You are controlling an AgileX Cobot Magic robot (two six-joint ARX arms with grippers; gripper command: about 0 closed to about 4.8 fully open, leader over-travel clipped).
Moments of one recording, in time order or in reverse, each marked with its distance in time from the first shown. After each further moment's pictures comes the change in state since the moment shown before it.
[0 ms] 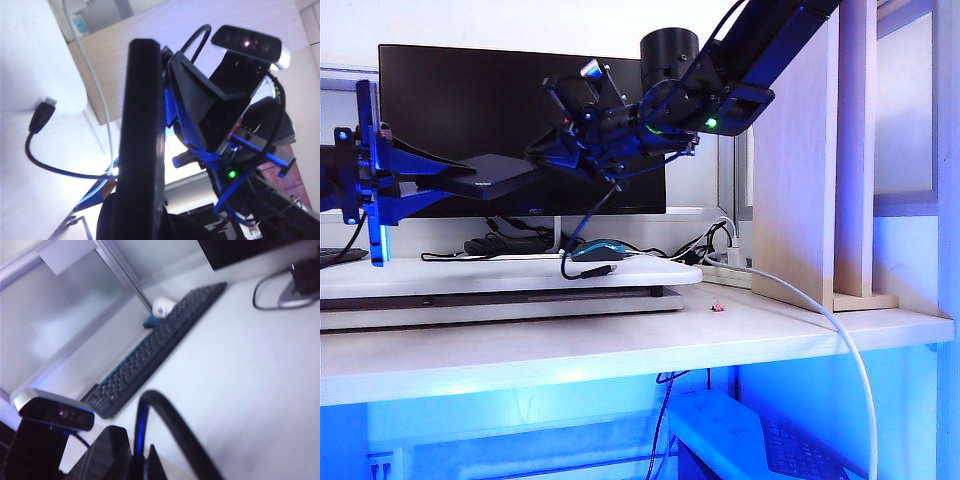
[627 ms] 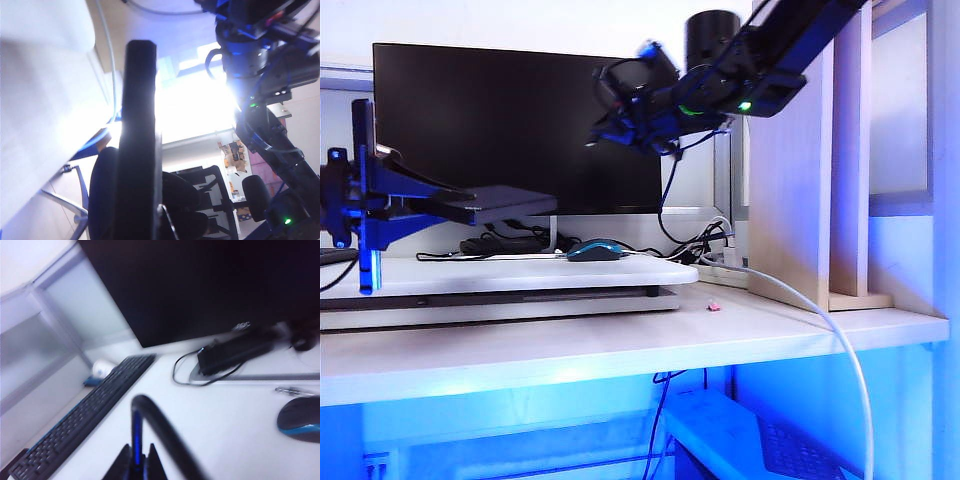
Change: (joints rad) left arm 0.005 0.004 -0.024 -0.105 0.125 0.029; right arm -0.089 -0.006 0.076 0.016 0.146 -0.062
